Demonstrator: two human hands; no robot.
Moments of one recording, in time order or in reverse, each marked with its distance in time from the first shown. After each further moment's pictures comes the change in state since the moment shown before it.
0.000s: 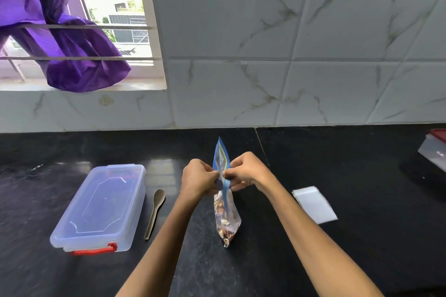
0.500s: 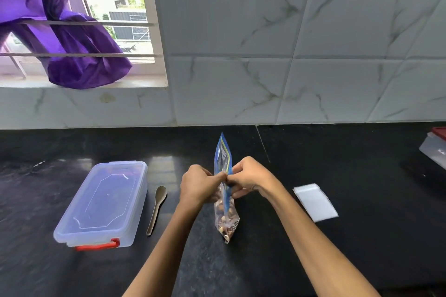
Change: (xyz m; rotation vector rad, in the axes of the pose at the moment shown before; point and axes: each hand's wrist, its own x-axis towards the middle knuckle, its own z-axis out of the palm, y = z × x) left_hand -0.023 -0.006 -0.001 -0.022 0.011 -0.020; right_hand -0.022 0.001 0.005 -0.003 -0.108 0.033
